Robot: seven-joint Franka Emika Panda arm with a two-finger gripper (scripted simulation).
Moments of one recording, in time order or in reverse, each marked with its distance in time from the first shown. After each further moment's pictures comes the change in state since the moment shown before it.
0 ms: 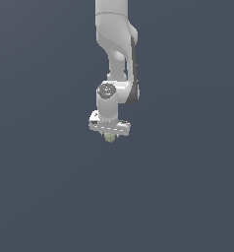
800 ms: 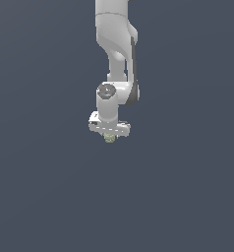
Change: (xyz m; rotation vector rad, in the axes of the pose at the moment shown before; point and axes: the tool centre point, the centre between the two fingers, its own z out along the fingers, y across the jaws) arm 0.005 -0.001 0.000 0.000 0.002 0.000
